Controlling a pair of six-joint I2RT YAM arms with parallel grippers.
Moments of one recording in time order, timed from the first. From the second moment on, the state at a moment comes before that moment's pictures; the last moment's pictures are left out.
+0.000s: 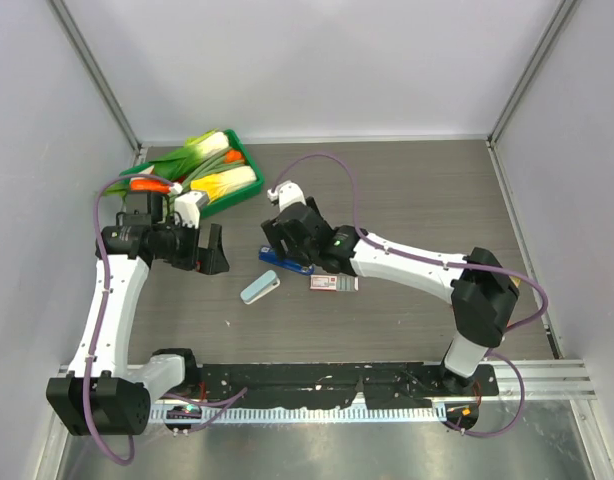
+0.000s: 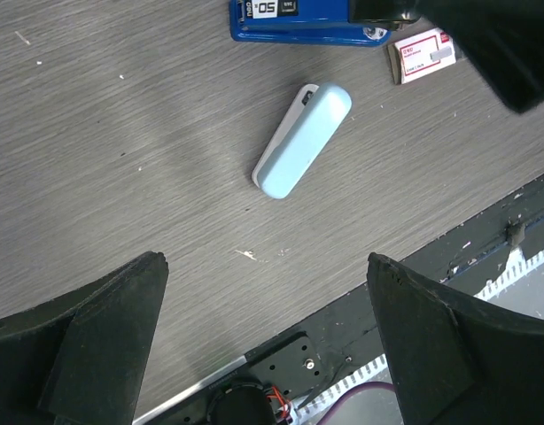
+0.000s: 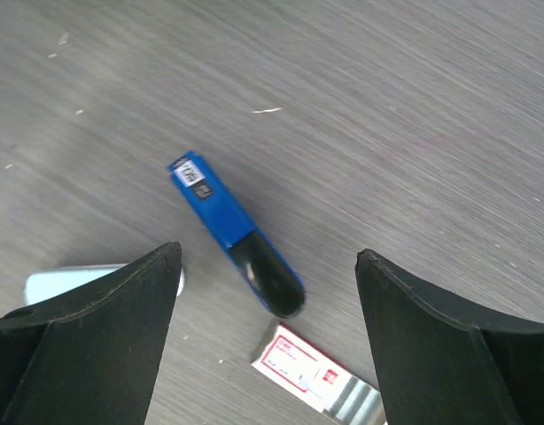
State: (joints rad) left arm 0.01 1.08 1.12 -1.07 0.49 0.18; right arm 0.98 1.70 1.32 -0.25 0.43 0.21
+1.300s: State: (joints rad) left arm 0.06 1.13 1.08 -1.04 0.41 0.11; right arm 1.04 1.97 1.34 -0.21 -0.21 -0.46
